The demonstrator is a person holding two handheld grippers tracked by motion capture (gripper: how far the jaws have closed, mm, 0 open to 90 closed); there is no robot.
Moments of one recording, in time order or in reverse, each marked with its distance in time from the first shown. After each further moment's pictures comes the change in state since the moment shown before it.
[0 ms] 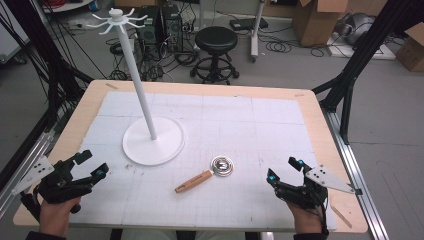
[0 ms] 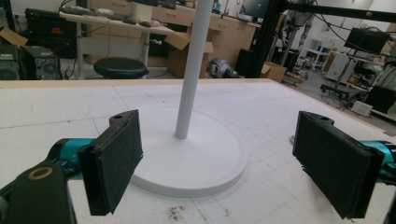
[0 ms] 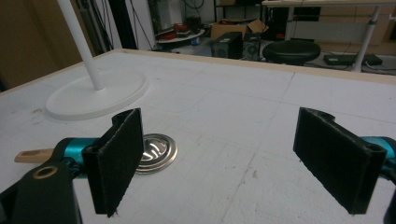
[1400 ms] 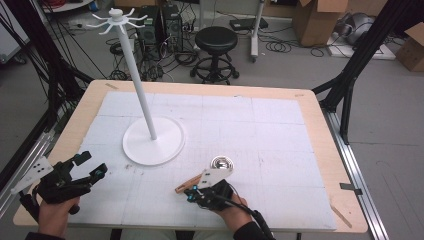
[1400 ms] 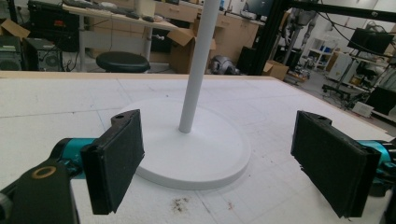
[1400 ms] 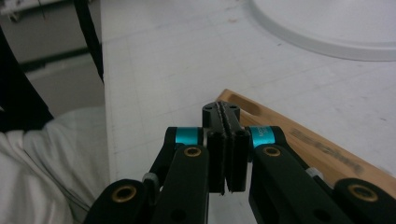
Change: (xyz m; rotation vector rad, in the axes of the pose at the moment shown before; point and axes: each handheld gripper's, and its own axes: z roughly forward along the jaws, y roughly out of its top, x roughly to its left) left arm 0.005 -0.003 -0.005 0.012 0.011 -0.020; right arm 0.159 -0.024 0.136 0.440 0.629 -0.351
